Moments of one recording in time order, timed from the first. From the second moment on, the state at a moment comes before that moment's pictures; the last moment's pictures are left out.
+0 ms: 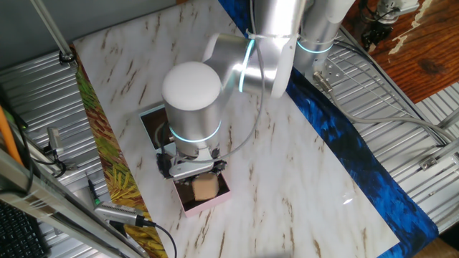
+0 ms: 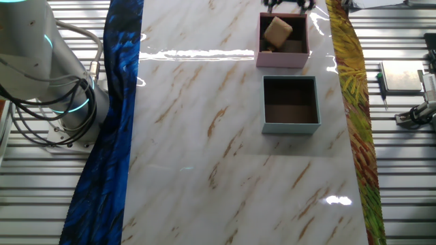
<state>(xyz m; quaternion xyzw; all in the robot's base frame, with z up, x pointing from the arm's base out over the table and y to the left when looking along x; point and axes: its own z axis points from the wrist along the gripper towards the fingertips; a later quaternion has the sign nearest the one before) 0.548 0.257 0.129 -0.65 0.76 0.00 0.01</state>
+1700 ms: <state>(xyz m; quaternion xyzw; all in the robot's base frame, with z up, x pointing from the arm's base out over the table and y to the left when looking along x) 0.541 0.195 0.143 -0.64 0.77 0.00 0.02</state>
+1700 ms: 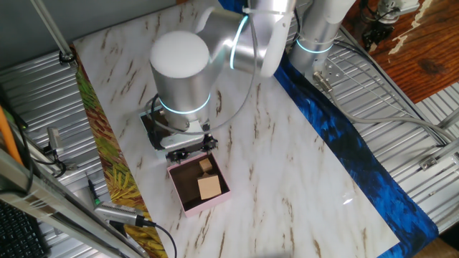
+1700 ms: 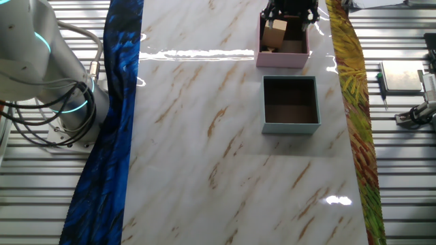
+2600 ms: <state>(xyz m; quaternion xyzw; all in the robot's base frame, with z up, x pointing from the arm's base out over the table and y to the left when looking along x) 0.542 0.047 0.137 -0.70 0.72 -0.01 0.01</state>
